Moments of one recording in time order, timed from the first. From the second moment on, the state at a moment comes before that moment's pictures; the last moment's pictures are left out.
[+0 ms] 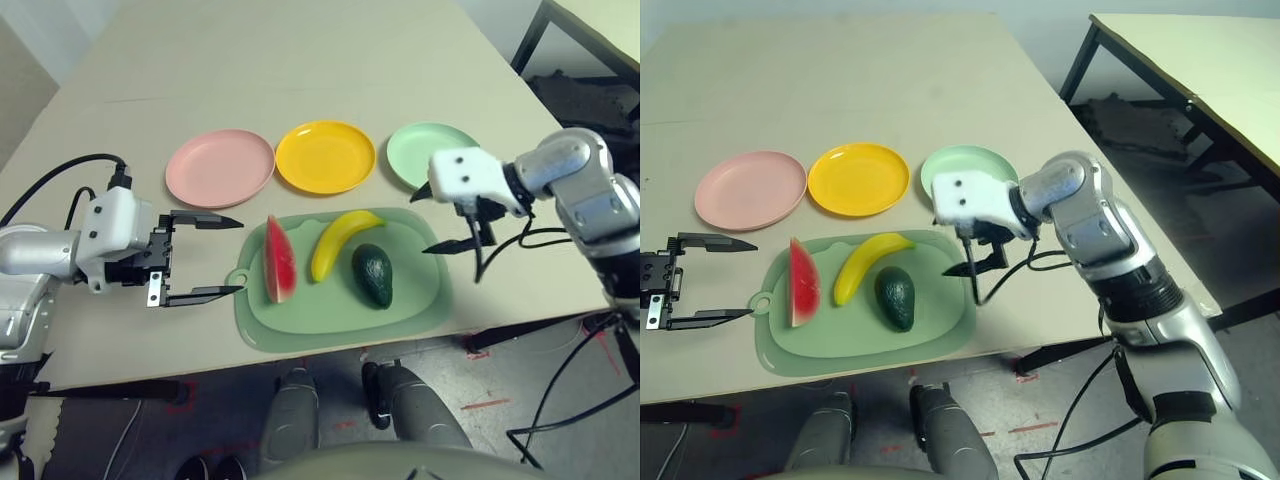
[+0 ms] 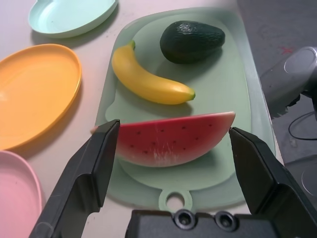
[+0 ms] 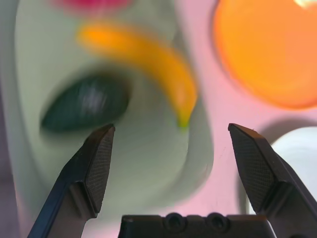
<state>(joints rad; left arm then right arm) -0.09 1.03 0.27 -0.12 -0.51 0.01 -1.43 -0.80 -0.61 0.26 -0.32 0.01 0.92 1.25</state>
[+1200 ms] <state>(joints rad) -0.14 1.05 0.26 -0.07 -0.49 0.01 -1.49 -0.68 -0.47 0.16 -0.55 0.74 1.58 0.56</state>
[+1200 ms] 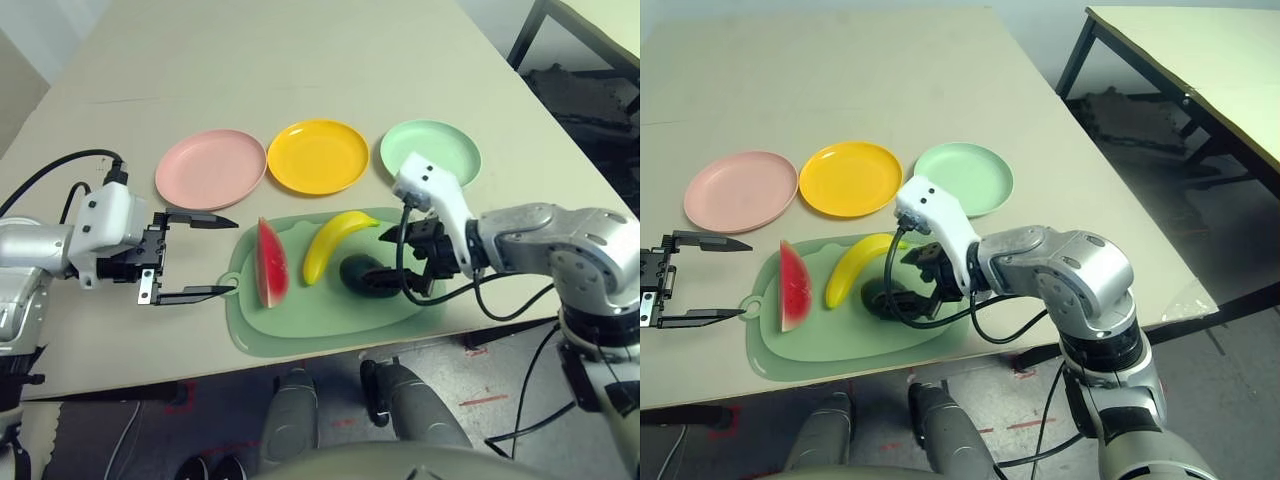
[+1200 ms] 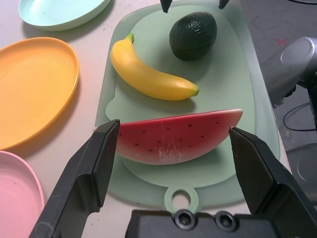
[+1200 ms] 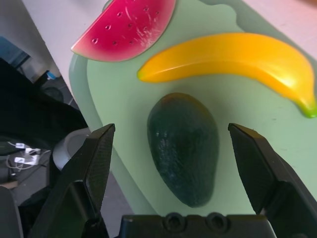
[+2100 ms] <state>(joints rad) -0.18 1.05 0.25 -0.06 -0.47 0.01 -1.50 -0.64 -0.49 0.29 -0.50 0.70 1.50 0.50</state>
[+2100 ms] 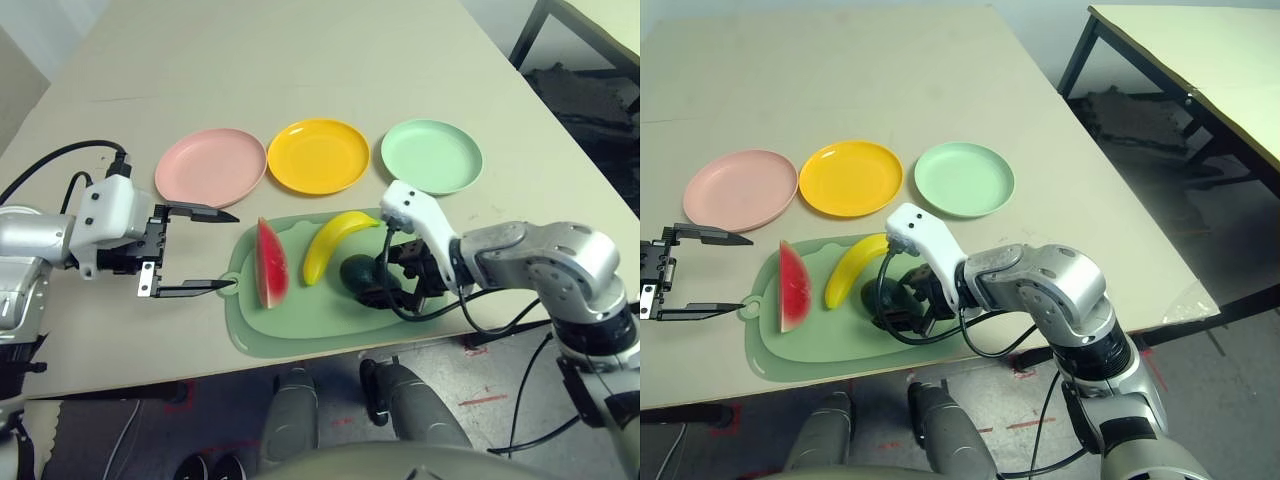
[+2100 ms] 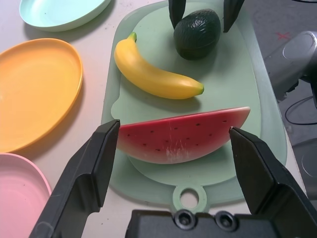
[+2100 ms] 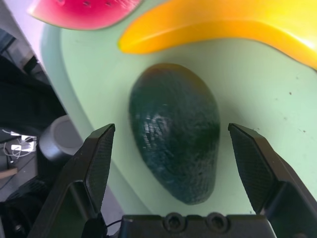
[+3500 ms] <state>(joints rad) -0.24 1.00 0.25 -0.09 -0.55 0.18 -1.35 -0.95 -0.74 0.32 -0.12 0.53 1.22 0.75</state>
